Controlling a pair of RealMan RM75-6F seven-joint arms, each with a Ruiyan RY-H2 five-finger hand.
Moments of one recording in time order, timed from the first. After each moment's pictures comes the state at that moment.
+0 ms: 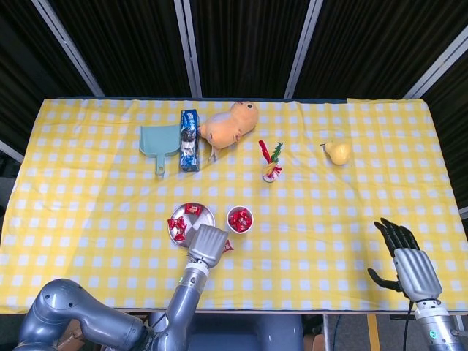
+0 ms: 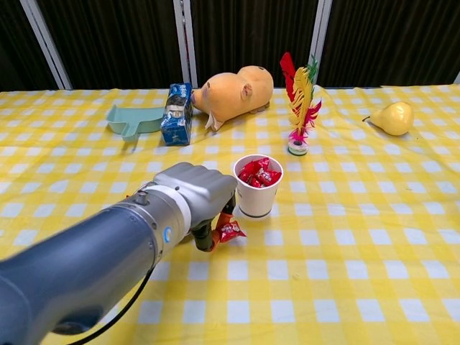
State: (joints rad) left arm -1.02 -1.98 -0.23 -1.75 0.44 1.45 1.25; right arm 0.11 -1.06 0.00 -1.78 -1.48 1.33 0.06
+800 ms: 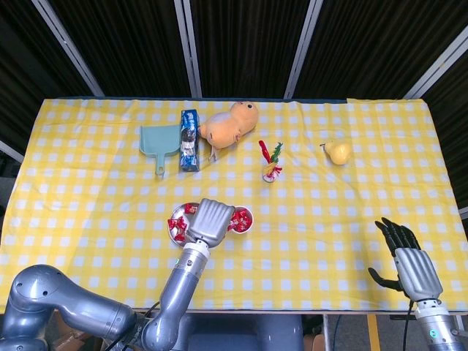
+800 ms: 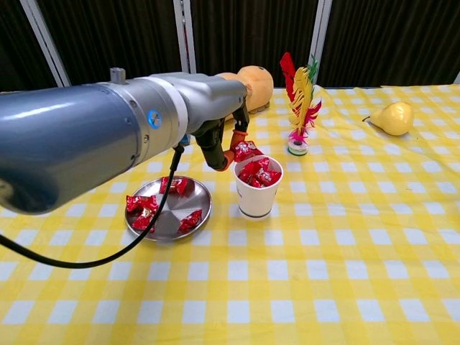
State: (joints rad) left arm -1.10 -1.83 -0.39 -1.89 0.44 1.45 1.26; right arm 0.12 -1.06 0.01 -1.78 -1.47 1.33 0.06
